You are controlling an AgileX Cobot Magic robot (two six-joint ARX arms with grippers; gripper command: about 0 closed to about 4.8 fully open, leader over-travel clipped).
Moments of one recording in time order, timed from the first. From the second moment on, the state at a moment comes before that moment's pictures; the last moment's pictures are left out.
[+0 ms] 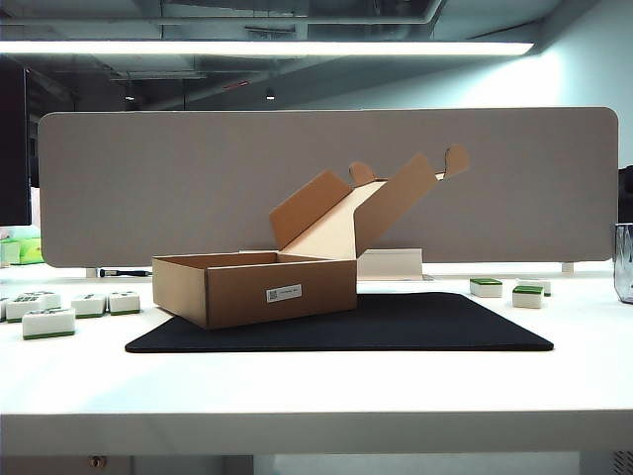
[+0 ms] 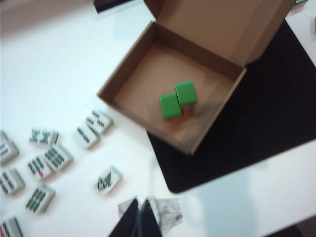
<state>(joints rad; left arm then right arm) -0.43 1.51 2.00 -1.32 -0.09 0.03 -0.01 0.01 1.05 -1.24 -0.45 0.01</state>
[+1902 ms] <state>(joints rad) -0.43 0.57 0.77 -0.94 -0.44 -0.08 -0.01 0.01 1.05 -1.25 -0.45 0.01</state>
